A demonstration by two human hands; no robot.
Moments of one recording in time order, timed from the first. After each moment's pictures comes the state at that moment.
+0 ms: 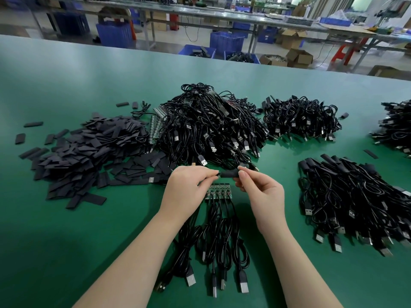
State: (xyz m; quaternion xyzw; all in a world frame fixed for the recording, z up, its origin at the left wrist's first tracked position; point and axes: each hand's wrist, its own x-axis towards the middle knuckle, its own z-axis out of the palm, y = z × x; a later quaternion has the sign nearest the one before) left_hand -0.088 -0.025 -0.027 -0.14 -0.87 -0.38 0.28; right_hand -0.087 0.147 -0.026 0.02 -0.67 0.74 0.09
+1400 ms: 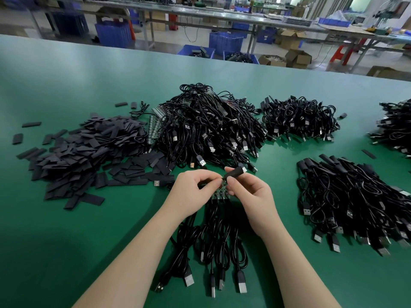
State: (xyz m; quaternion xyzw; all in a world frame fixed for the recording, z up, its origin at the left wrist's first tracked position) left_hand -0.090 -0.022 -0.026 -0.09 -0.83 -0.54 0.08; right_hand -0.086 0.144 -0.028 0.06 -0.67 0.74 -0.02
